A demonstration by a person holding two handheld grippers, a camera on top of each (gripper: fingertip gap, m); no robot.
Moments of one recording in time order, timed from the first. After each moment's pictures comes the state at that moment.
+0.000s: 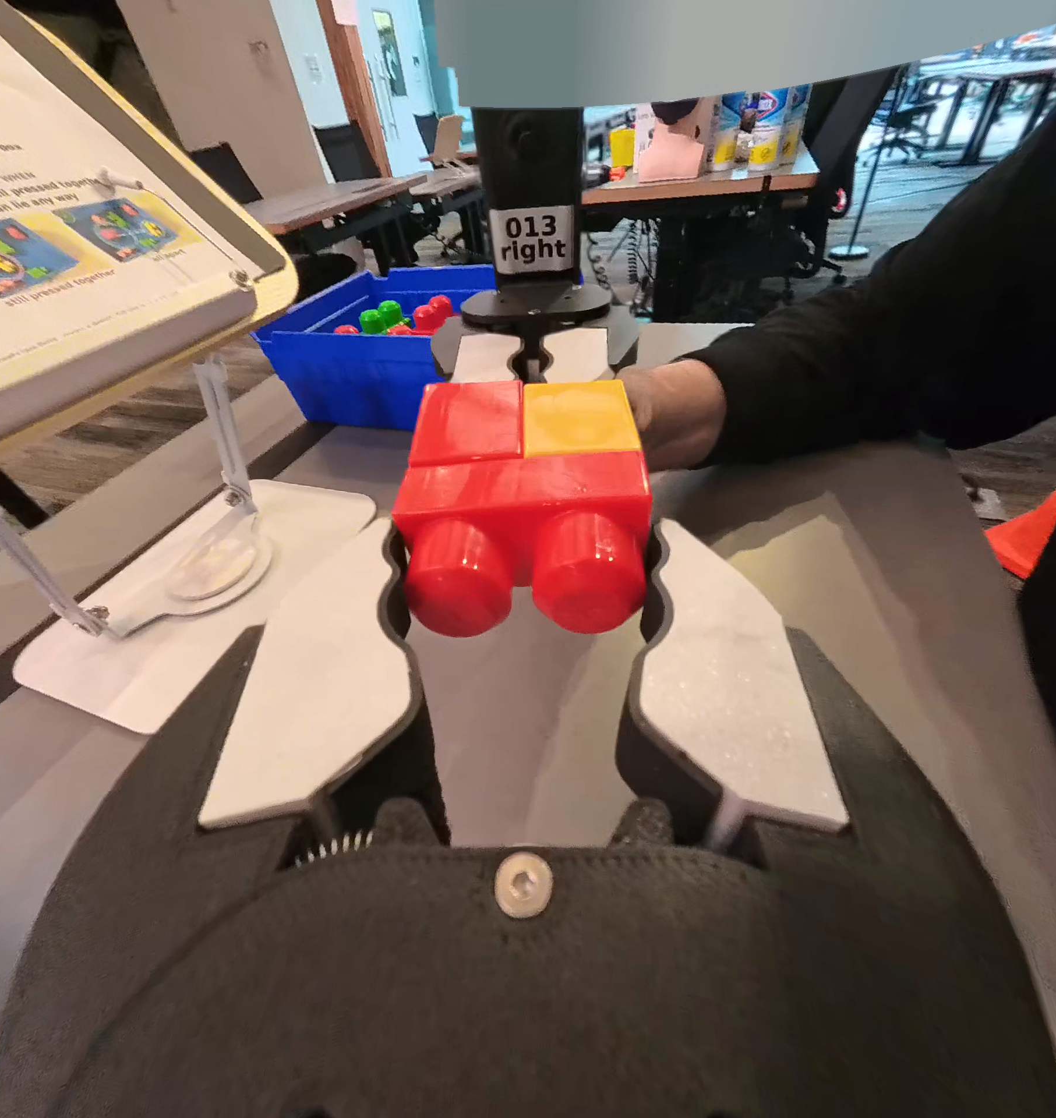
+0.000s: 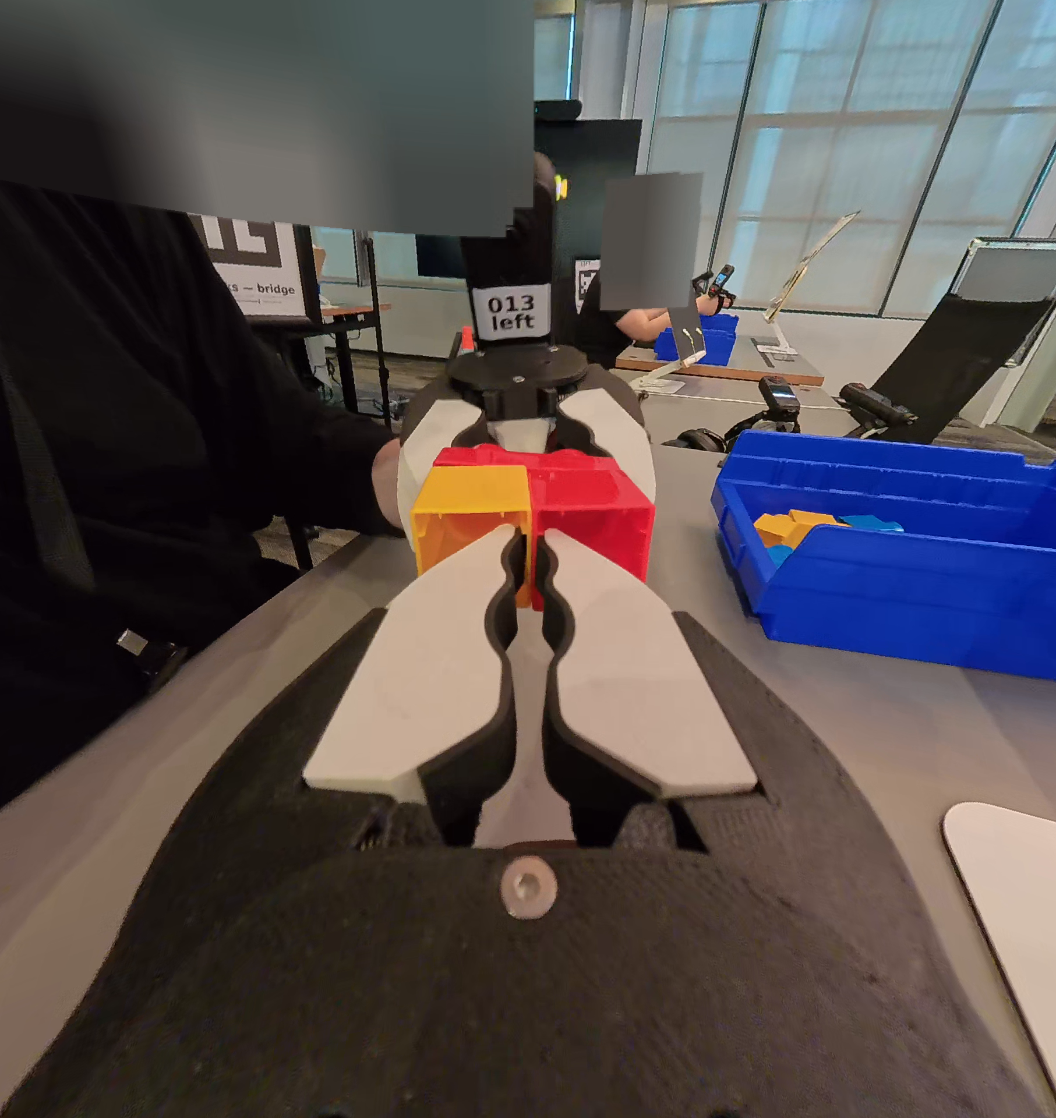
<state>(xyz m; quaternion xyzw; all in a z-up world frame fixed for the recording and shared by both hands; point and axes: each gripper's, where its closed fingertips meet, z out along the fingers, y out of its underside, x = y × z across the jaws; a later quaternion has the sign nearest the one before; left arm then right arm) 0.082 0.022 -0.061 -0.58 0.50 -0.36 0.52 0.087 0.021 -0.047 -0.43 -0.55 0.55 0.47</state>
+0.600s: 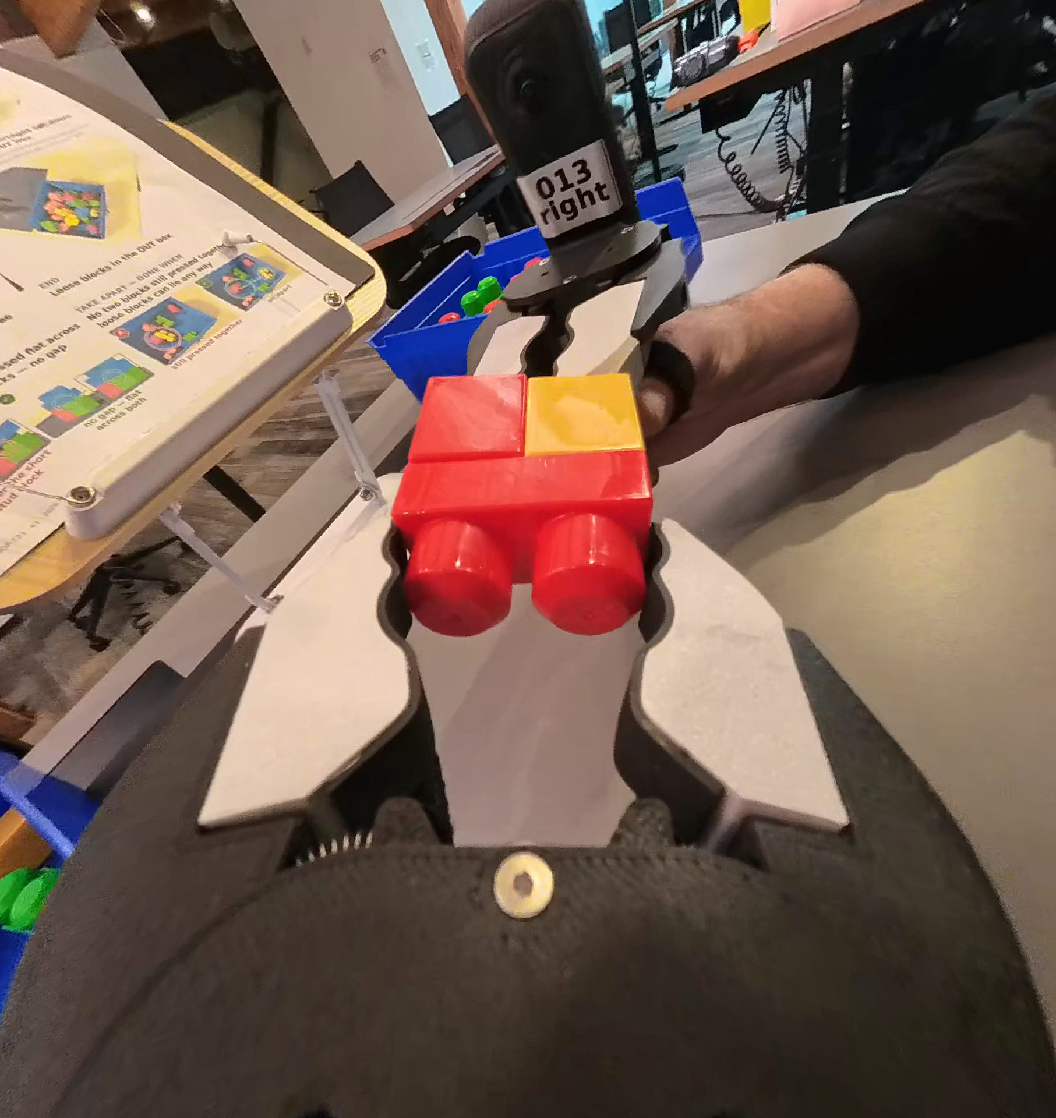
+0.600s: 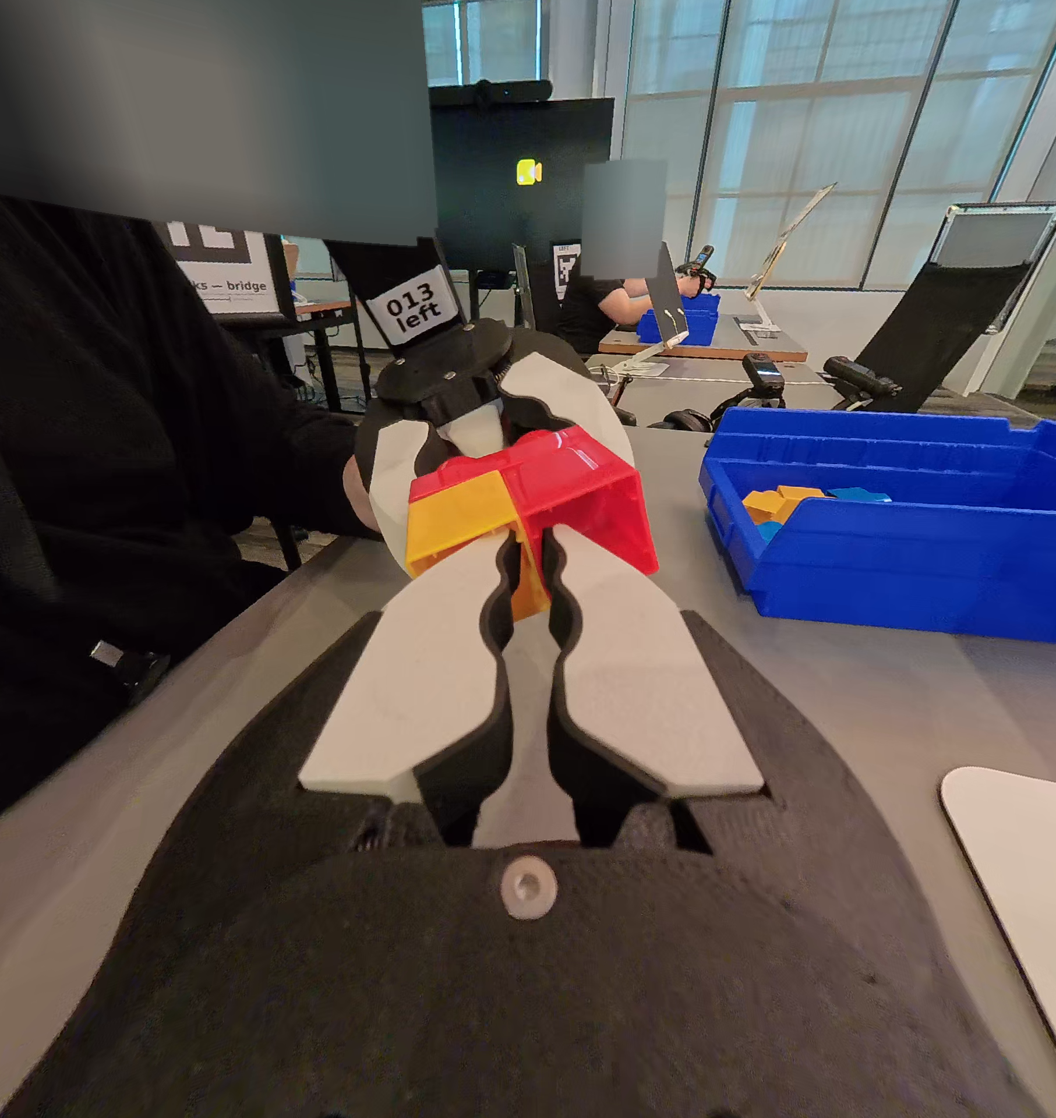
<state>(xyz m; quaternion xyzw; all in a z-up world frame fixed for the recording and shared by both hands) 0.079 0.031 -0.067 -0.57 0.53 -0.21 0.59 0.084 0.028 -0.053 -0.45 -0.54 0.54 0.46</state>
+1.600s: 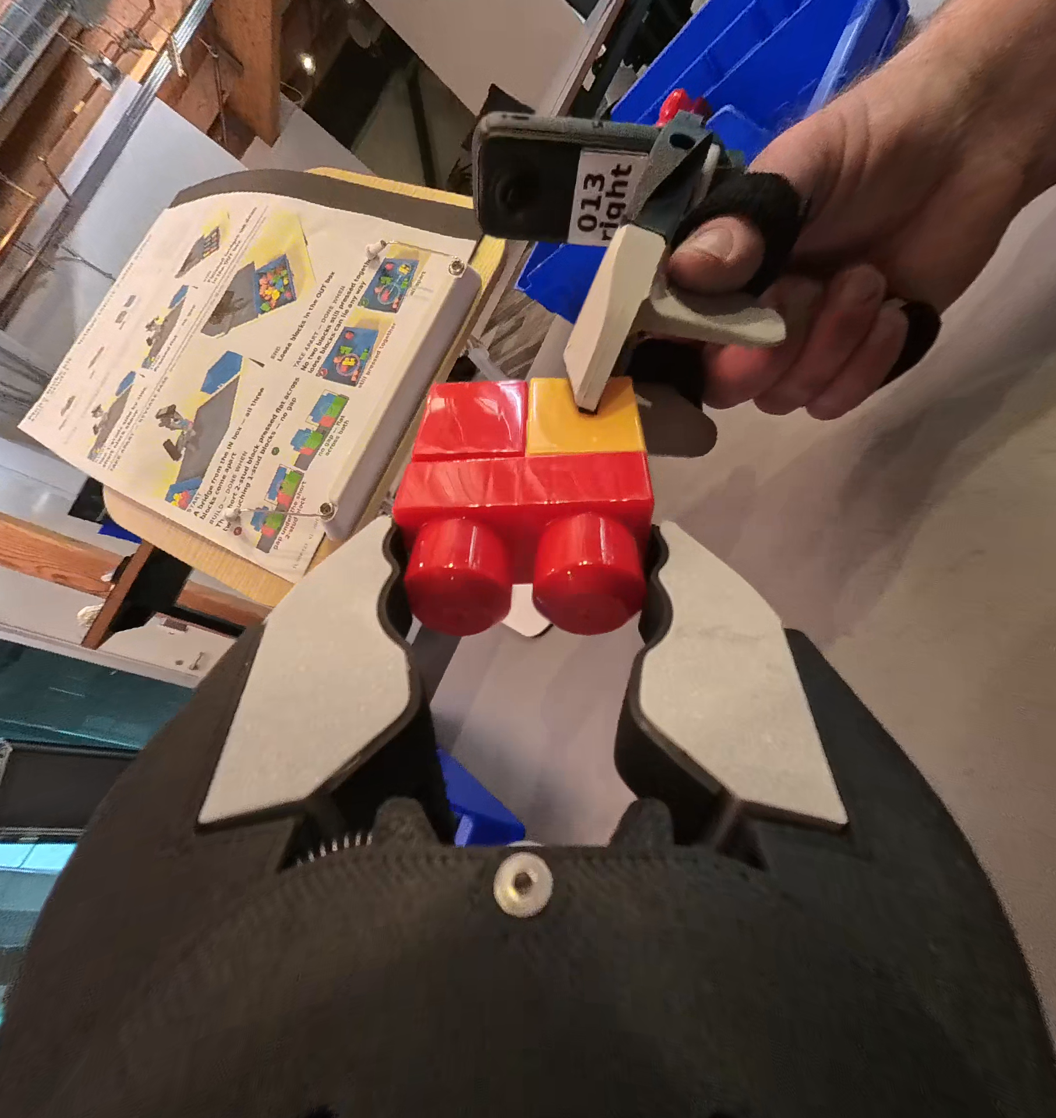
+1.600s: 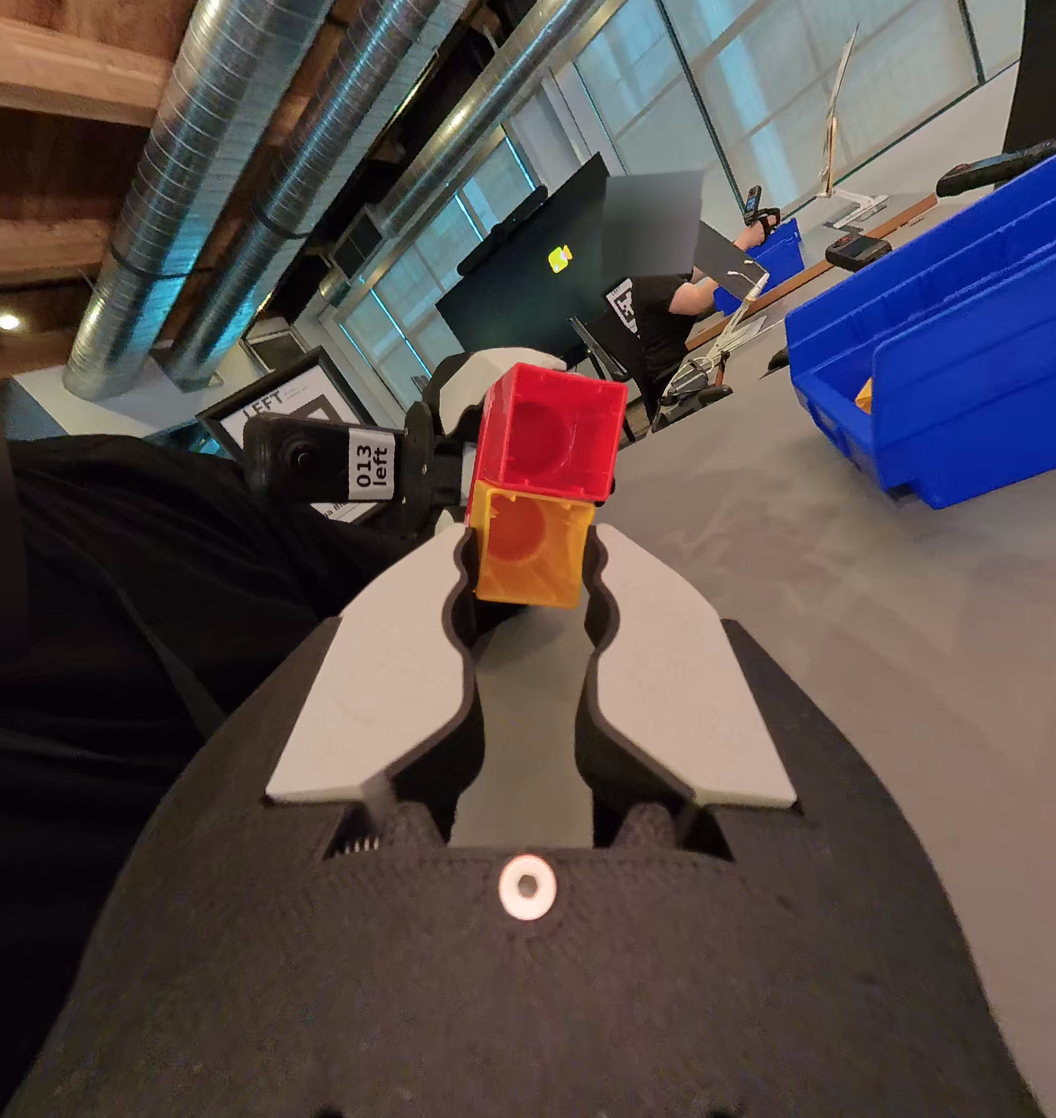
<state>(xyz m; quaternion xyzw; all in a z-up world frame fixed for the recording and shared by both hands) 0.056 0.058 -0.061 -0.52 0.56 0.05 0.65 0.077 0.049 -0.059 -0.53 -0.36 0.71 0.29</state>
